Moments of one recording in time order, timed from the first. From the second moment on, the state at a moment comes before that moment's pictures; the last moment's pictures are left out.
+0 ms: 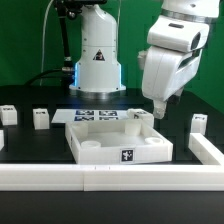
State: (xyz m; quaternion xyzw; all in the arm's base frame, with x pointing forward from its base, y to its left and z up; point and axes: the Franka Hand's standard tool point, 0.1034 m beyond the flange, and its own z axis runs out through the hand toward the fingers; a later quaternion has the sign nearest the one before) arm 0.523 0.094 0.076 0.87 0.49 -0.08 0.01
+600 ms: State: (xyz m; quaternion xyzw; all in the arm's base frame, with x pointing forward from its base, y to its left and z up) arm 0.521 0.095 0.076 0.87 0.48 -0.09 0.00
